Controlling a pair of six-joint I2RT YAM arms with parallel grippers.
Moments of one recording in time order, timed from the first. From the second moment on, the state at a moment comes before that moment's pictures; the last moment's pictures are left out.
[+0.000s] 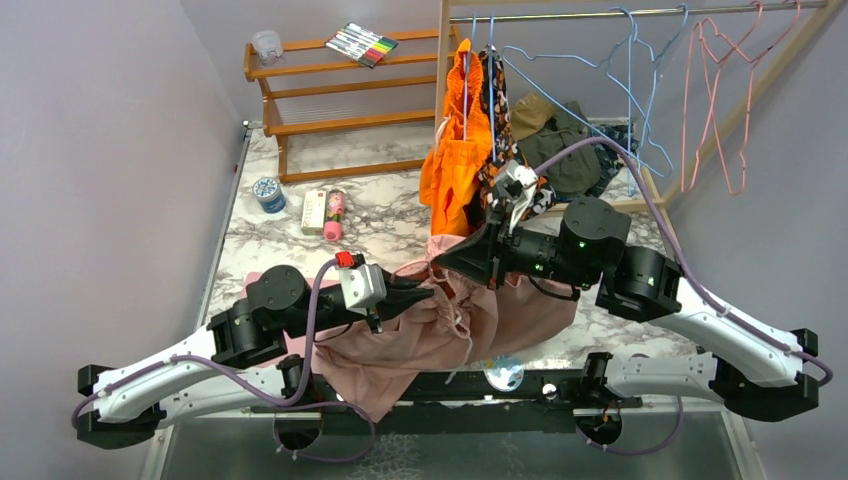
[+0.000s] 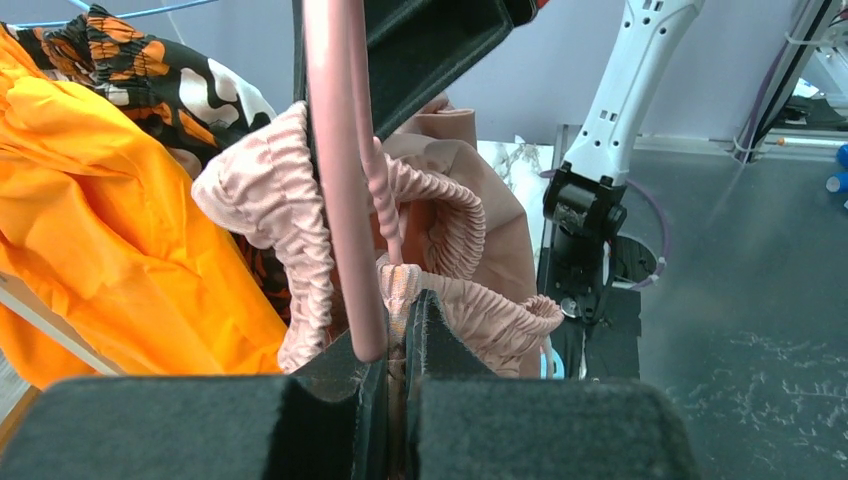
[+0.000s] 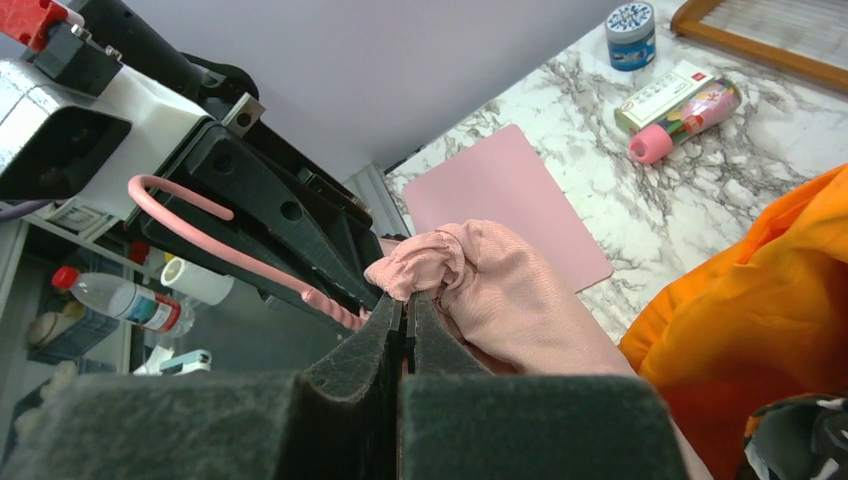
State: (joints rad) left arm -1.22 0.63 0.88 -0.20 0.10 0.09; right arm 1.14 1.02 1.34 -0.42 -0.09 0.41
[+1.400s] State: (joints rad) left arm -1.22 0.52 0.79 -0.14 0.03 0.01; right arm 1.14 0.79 1.30 -0.64 0.02 0.22
